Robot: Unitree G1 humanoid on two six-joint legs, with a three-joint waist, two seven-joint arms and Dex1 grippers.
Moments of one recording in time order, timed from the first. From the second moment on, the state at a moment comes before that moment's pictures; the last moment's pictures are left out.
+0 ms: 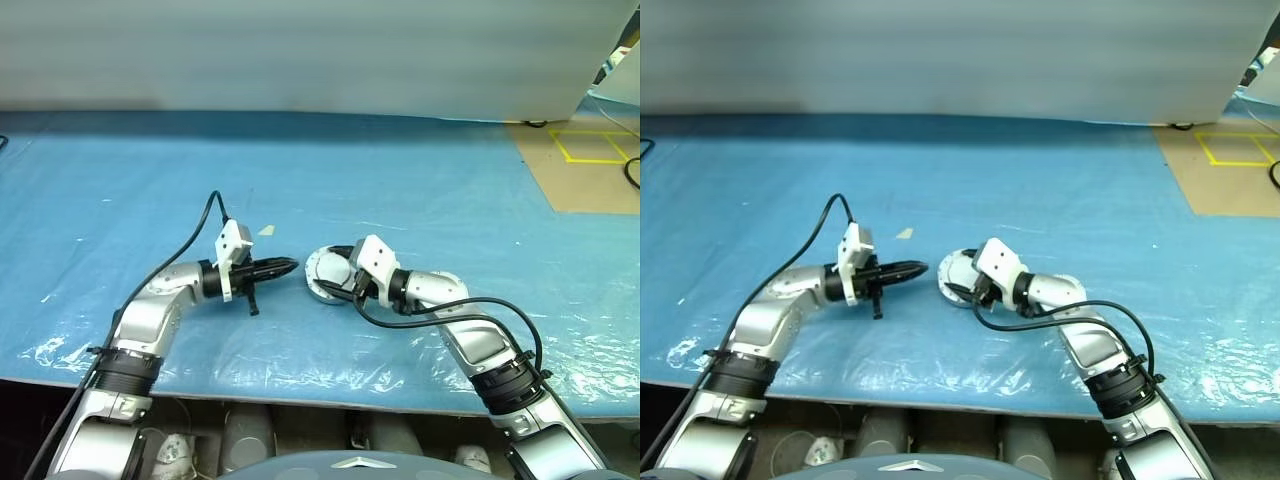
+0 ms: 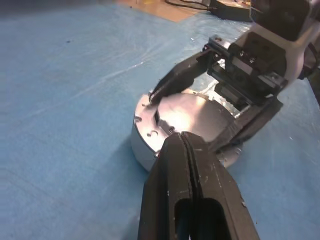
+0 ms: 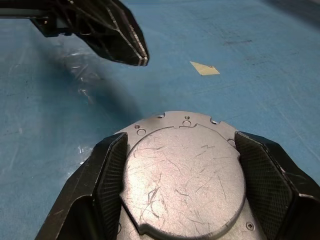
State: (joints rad) left arm -0.35 0.42 -0.08 0.11 -0.39 0.26 -1.09; right arm -0.29 -0.42 0.33 -0.10 0.09 0.27 0.73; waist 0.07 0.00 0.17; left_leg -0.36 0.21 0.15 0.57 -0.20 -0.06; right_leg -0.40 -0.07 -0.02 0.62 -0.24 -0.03
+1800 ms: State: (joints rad) left arm -0.40 0.36 -0.20 0.21 -0.20 0.14 -1.05; right arm -0.27 -0.37 -0.02 -0.15 0.50 0.79 0.69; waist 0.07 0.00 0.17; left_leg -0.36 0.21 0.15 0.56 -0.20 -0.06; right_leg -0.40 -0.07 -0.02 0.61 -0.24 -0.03
